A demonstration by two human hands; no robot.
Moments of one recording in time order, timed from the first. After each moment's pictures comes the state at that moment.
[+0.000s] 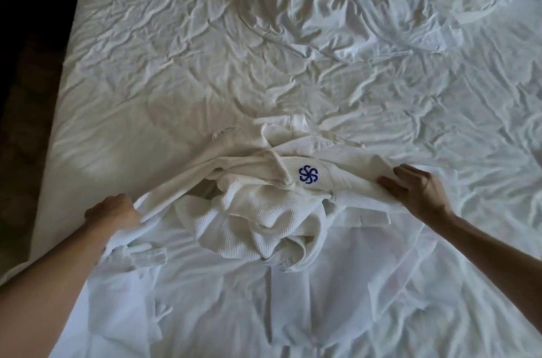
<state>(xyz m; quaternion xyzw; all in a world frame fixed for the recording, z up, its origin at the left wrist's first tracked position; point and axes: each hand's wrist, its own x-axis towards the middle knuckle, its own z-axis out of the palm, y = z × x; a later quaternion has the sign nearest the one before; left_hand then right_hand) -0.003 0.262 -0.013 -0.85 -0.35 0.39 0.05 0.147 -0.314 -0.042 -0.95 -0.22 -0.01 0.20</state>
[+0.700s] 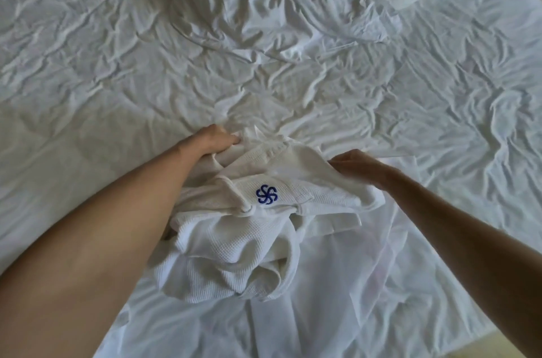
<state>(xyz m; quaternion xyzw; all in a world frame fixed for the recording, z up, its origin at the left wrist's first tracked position) 0.257 0.070 -0.040 -0.89 -0.12 0.37 -0.22 0.207 -0.265 -0.020 -0.87 0.10 0.40 0.29</state>
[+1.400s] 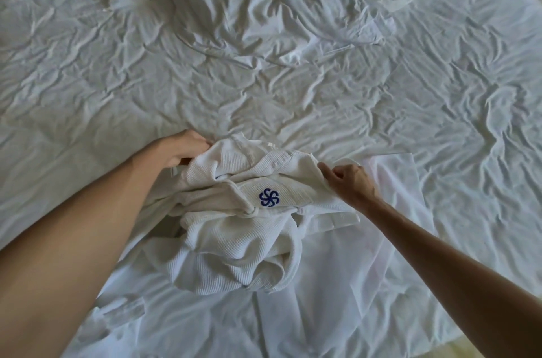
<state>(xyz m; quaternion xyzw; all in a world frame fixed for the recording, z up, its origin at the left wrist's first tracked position) 0.233 0.122 0.004 -0.82 -0.18 0.41 -0.35 0.152 -0.245 -0.028 -0.94 0.10 0.18 0.27</state>
